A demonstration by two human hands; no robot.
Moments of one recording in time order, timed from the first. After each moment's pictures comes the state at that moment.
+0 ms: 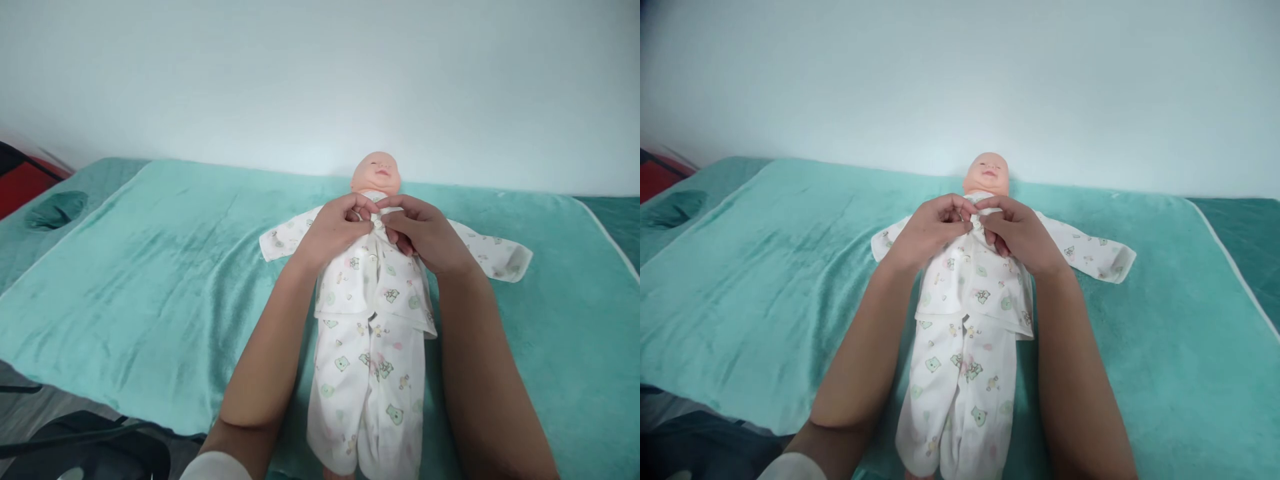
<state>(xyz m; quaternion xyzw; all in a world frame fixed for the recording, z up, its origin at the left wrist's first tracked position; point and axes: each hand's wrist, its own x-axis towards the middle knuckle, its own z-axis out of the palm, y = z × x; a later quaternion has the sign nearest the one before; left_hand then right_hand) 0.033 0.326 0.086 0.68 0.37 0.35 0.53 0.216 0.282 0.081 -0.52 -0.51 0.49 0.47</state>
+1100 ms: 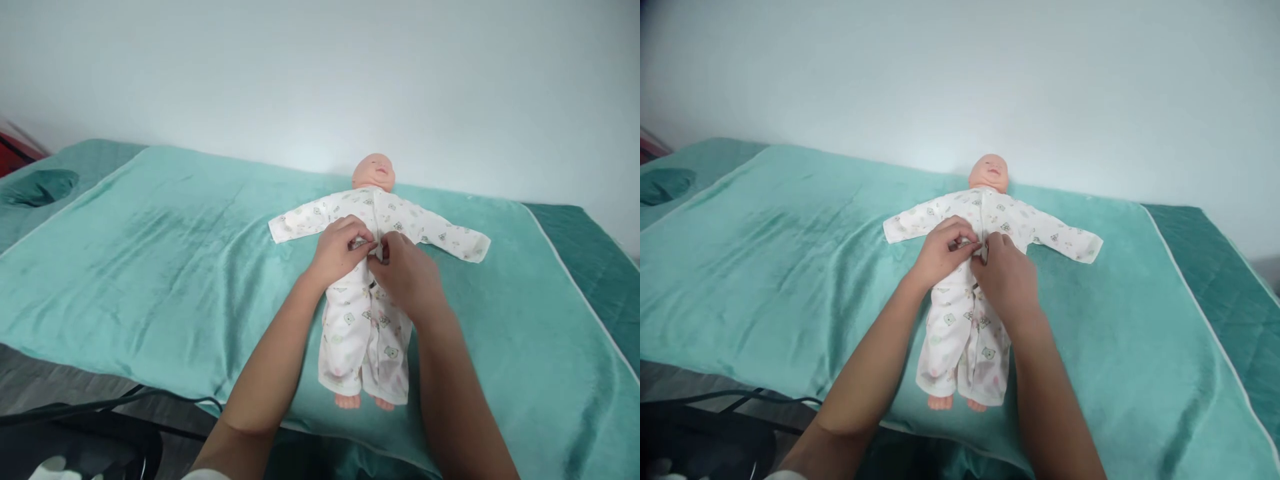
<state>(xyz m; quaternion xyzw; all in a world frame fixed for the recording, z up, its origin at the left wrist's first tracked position) 0.012 0.281 0.036 0.79 0.27 0.45 0.33 0.147 0.193 0.087 -0.78 -0.60 0.08 0.17</state>
